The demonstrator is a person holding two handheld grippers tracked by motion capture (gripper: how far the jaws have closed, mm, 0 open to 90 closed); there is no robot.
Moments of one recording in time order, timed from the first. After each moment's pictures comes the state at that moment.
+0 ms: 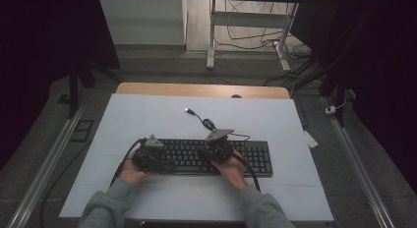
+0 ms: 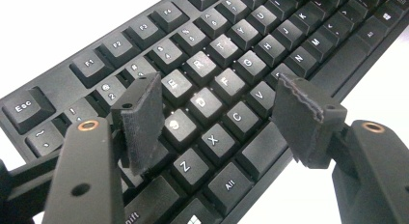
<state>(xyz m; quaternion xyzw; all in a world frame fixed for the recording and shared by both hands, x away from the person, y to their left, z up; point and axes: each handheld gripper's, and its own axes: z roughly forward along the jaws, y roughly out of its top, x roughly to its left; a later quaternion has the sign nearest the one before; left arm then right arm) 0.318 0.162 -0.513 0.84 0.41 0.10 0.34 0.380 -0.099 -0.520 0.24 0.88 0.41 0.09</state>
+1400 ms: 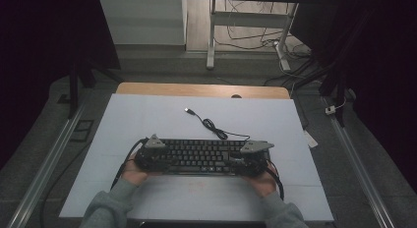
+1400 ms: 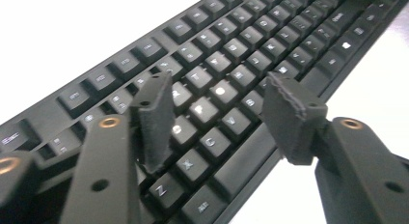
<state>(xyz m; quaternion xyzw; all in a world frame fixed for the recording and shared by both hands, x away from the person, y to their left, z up) 0.312 0.150 -0.505 0.84 0.38 0.11 0.38 0.335 -0.198 -0.504 0.28 0.85 0.43 0.12</state>
